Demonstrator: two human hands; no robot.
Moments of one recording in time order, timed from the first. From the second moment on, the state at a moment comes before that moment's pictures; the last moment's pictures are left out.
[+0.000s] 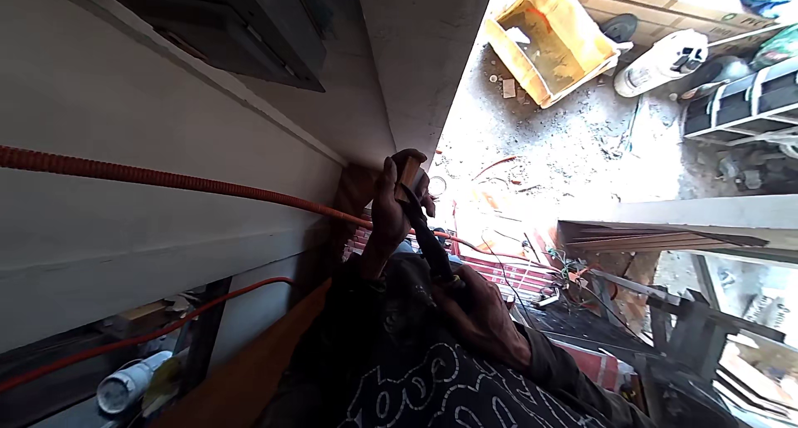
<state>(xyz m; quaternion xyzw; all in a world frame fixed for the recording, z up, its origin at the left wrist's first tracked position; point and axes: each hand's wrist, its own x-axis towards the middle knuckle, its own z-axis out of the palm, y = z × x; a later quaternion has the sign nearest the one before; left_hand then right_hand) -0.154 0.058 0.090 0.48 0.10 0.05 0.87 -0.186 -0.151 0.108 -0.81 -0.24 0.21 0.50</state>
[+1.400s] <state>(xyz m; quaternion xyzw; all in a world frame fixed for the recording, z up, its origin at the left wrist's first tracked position) -0.151 0.083 0.078 0.62 0.10 0.06 0.77 -0.170 -0.158 0.121 -0.78 -0.23 0.26 0.52</state>
